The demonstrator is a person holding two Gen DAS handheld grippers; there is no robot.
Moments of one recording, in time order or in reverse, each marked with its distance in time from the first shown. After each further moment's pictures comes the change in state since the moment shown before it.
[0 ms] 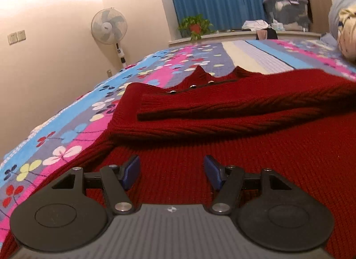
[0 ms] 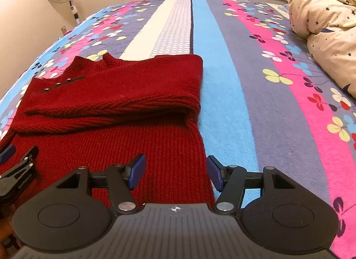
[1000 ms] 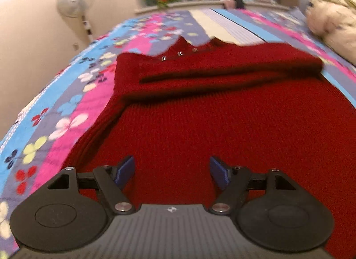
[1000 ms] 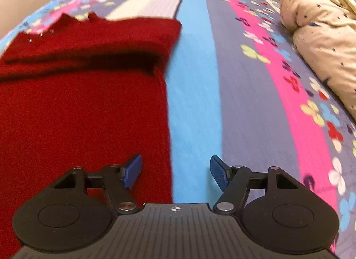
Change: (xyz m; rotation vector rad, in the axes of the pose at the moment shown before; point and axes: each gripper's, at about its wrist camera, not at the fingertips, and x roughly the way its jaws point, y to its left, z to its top) left arm -0.054 0.080 -0.011 0.086 0.210 -0.232; right arm -0.007 -0.025 -0.058 -0.120 0.093 -0.143
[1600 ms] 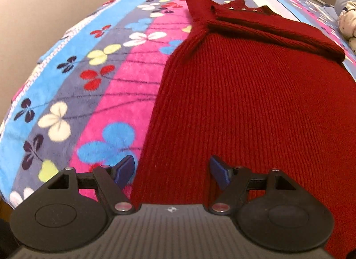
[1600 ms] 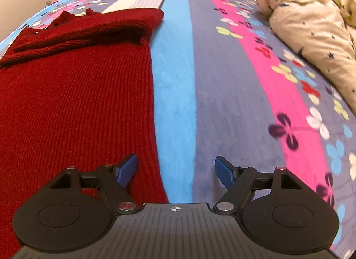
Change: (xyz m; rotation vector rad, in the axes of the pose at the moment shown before) left arm -0.062 0.105 -0.077 -0.208 0.265 0.023; right arm -0.051 -0.014 -0.077 0.079 -0.004 -0.020
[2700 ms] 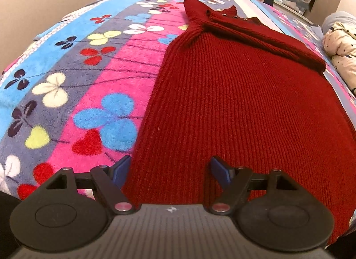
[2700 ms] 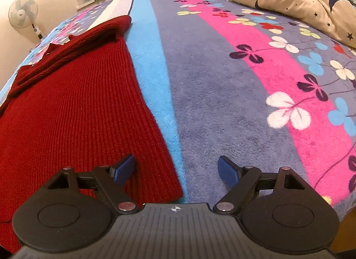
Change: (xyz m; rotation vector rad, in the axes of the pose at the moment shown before) left arm -0.010 0.020 -0.037 -0.088 -0.056 -0.136; right arm -0.044 -0.025 -0.097 0.305 -0.063 0.072
